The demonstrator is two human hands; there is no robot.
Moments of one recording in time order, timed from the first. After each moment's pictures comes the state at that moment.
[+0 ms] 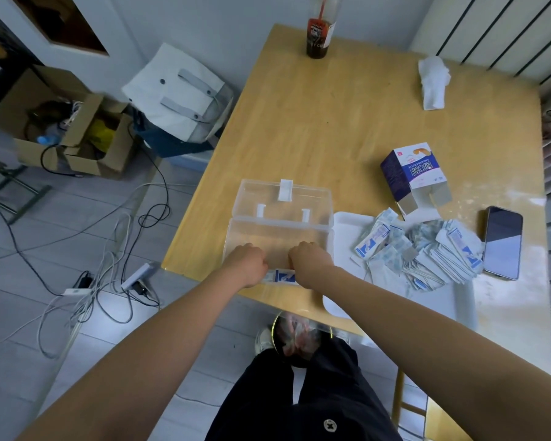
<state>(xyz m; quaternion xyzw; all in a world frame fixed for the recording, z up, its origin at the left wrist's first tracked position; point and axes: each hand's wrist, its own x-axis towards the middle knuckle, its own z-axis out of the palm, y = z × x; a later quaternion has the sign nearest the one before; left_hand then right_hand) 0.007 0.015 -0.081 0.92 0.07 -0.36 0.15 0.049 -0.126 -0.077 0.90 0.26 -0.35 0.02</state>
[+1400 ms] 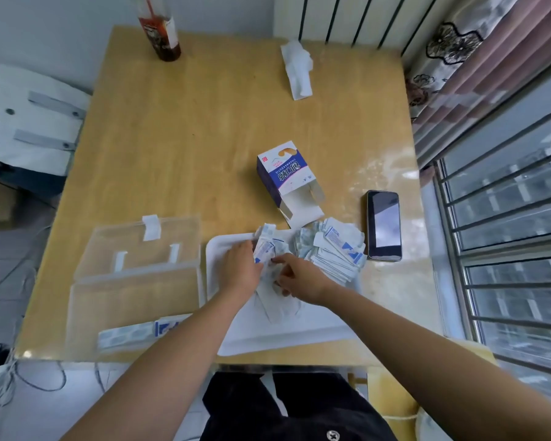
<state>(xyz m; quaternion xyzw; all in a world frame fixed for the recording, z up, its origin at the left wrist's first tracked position) 0.106 -0.189 -0.126 0.94 0.11 -0.22 0.25 0.101 -0.339 -0.104 0.84 -0.01 -0.41 -0.36</state>
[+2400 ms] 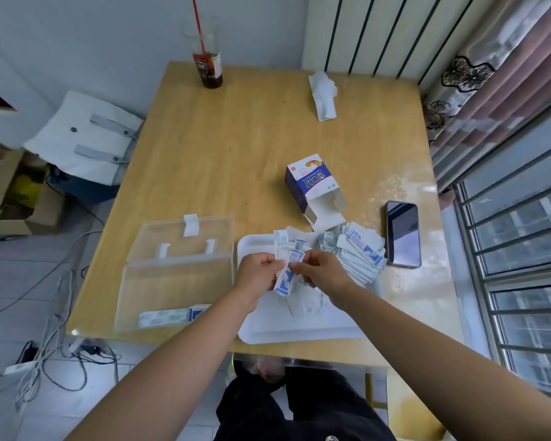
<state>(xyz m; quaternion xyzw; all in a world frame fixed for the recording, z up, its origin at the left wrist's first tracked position) 0.070 -0.171 -0.082 0.67 0.29 -0.24 0.64 0.087 -0.321 -0.082 0.72 -0.16 -0.31 -0.60</state>
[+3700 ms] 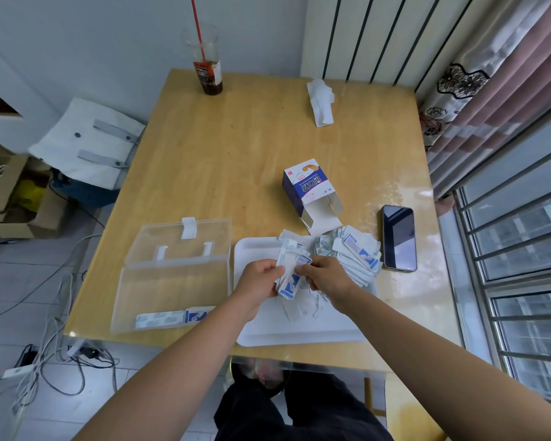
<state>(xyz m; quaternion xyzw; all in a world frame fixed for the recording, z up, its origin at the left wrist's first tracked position) 0.061 -0.179 -0.072 0.64 0.26 -0.27 0.67 0.086 -0.332 -0.076 0.72 -0.16 -0.31 -0.60</state>
